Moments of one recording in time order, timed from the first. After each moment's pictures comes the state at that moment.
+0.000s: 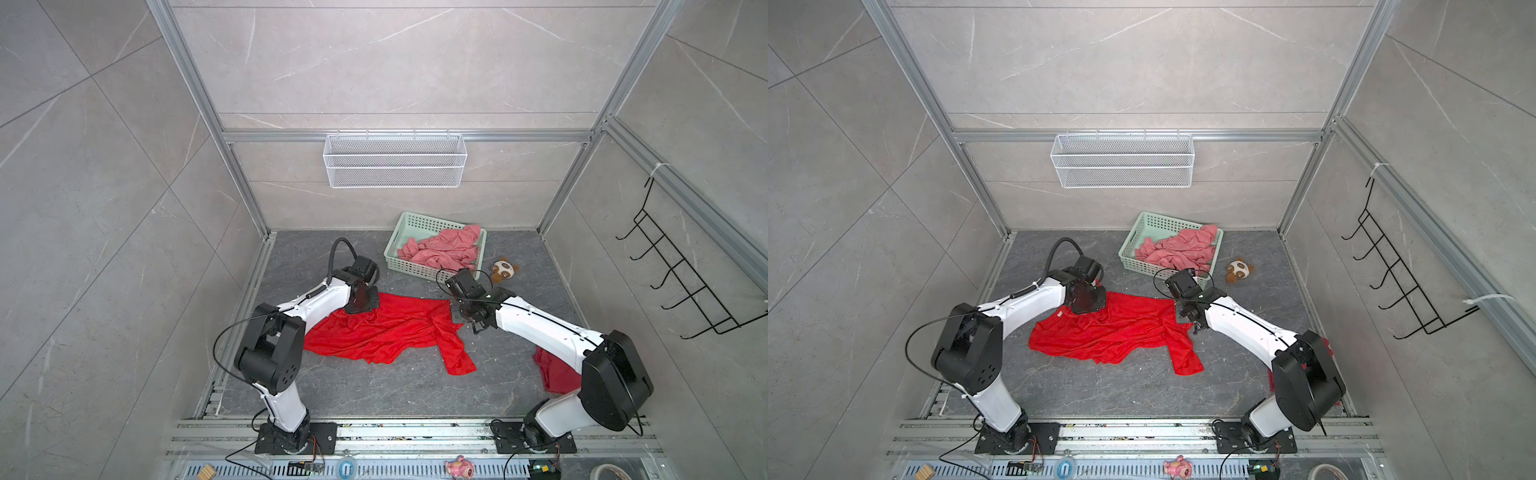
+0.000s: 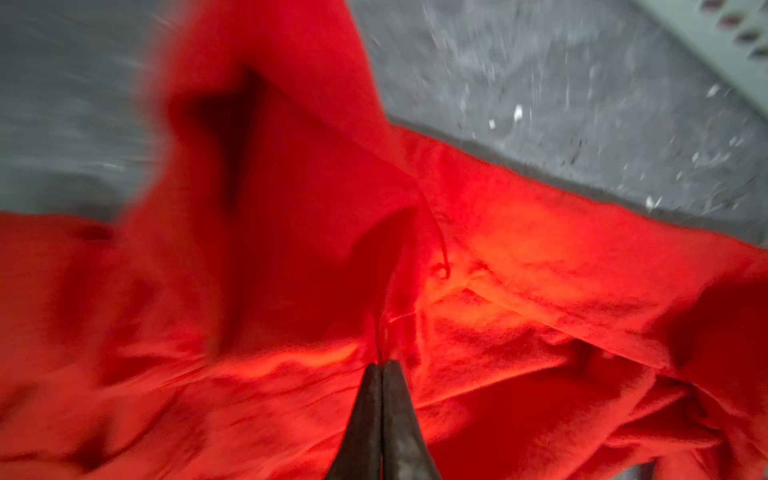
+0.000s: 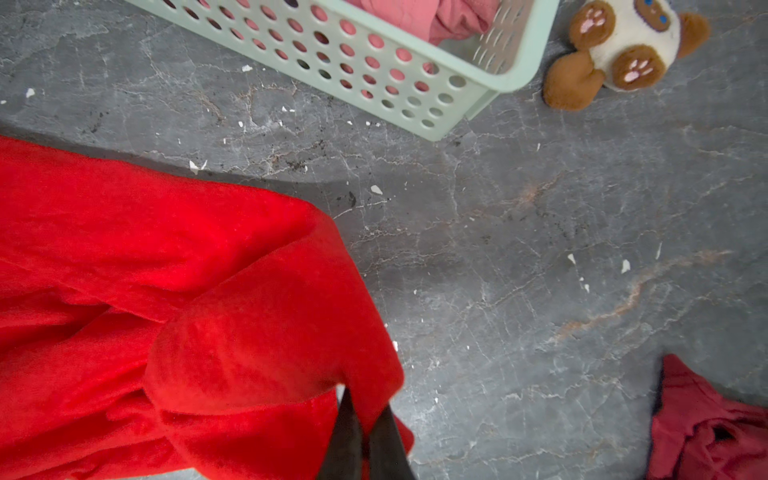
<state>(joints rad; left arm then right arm) -0.47 1.69 1.21 -0.68 -0.03 -0.54 0.59 1.52 1.06 -0.68 0.35 0.44</state>
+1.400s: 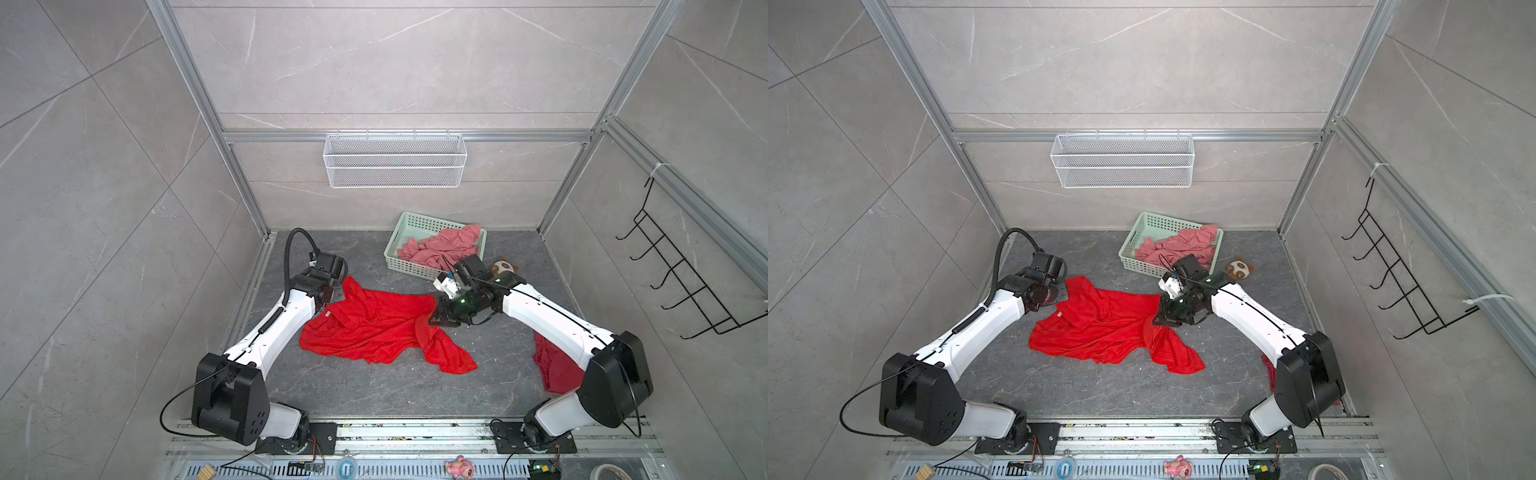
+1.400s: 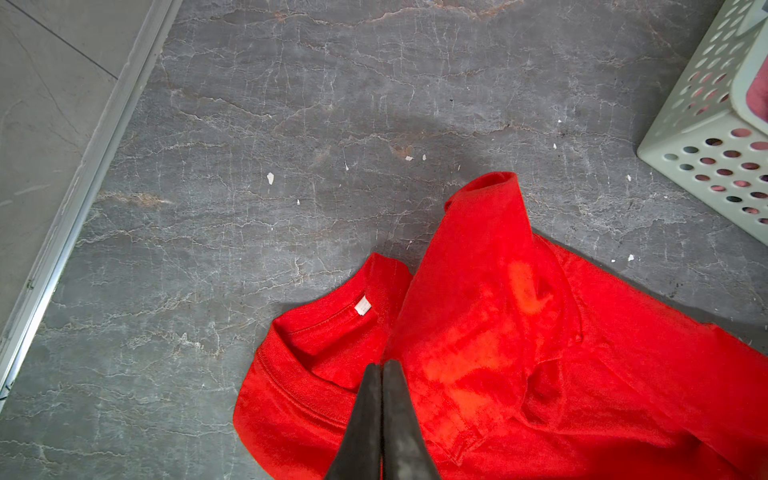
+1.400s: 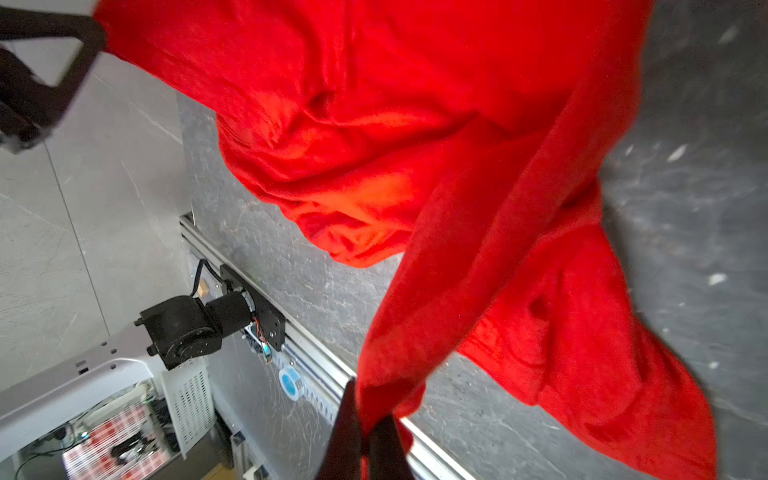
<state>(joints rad) -0.34 1.41 1.12 -0.73 -0.33 -0.51 0.52 1.55 1.19 -0.84 -0.59 0.49</state>
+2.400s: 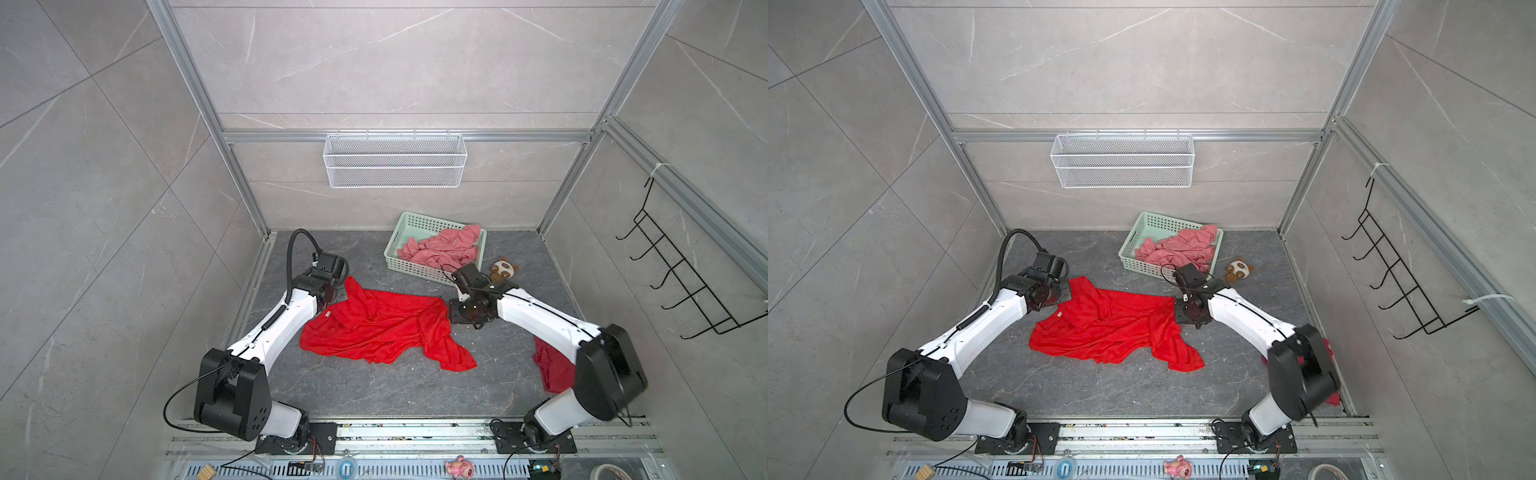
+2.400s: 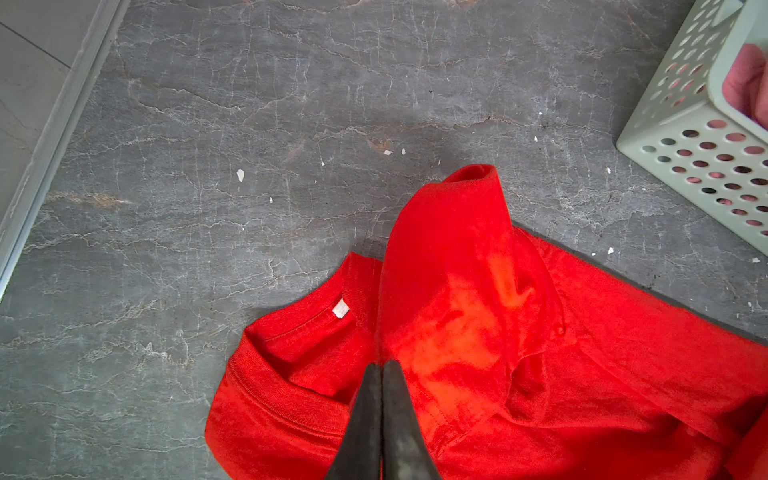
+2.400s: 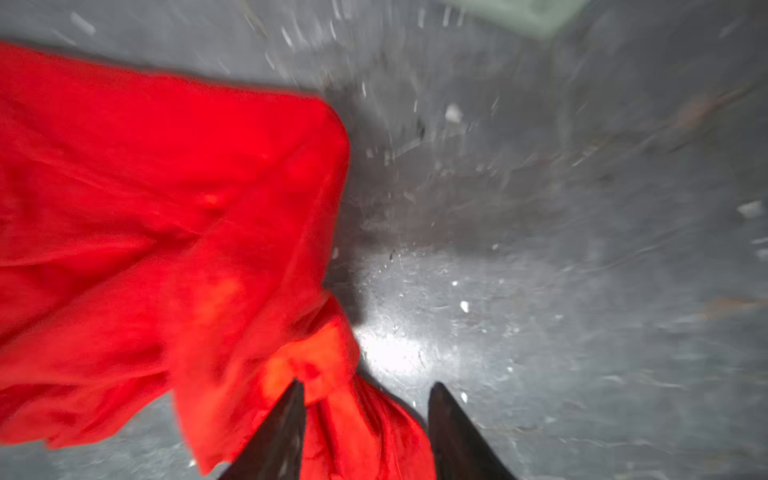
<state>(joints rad) -0.34 1.43 1.11 -0.69 -0.28 -0.51 0.53 1.48 1.09 -0.75 0.05 0.45</state>
